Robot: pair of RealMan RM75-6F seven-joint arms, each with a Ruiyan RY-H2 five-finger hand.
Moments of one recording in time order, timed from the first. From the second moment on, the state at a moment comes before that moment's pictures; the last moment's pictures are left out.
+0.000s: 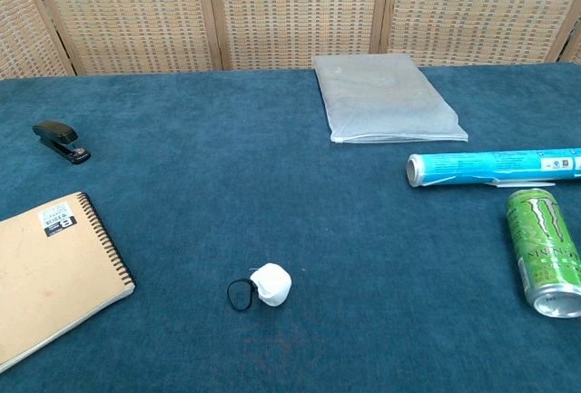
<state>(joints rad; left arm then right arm) 0.00 -1.13 -0.02 -1.64 1.52 1.57 0.16 0.09 -1.16 0.03 -1.66 -1.60 1.50 -0.22</state>
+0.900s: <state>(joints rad) -0.02 -1.13 -0.03 -1.63 1.50 1.54 0.15 0.09 -1.16 0.04 -1.66 -1.58 1.50 -0.21</state>
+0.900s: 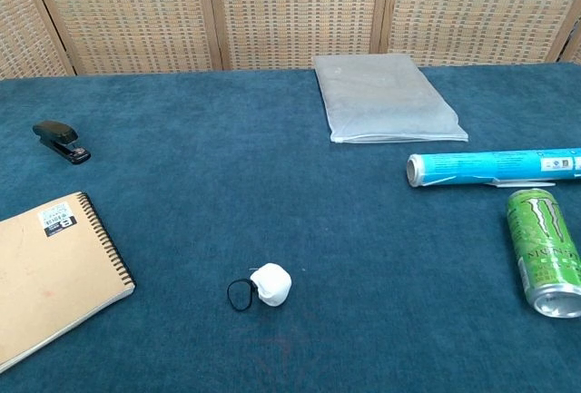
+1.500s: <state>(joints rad) -0.35 -1.10 -0.18 -1.45 1.33 1.10 0.21 0.11 -1.18 0.08 -1.62 -1.46 1.43 -0.20</state>
